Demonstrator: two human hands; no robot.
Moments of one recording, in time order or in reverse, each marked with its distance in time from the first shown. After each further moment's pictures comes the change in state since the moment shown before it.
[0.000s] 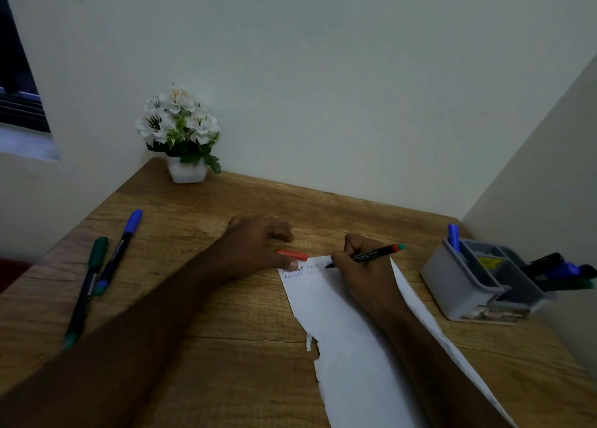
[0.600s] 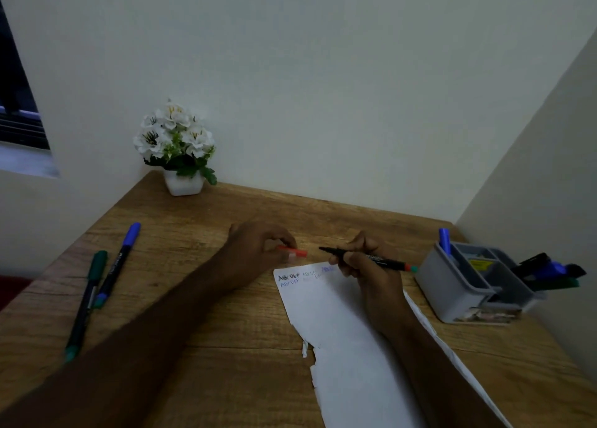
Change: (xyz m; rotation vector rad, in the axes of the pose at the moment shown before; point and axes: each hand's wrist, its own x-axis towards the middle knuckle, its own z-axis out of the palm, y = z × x) left_hand -0.003 0.010 -0.001 -0.113 0.138 0.152; right_hand -0.003 0.006 -0.012 0.520 -0.050 -0.106
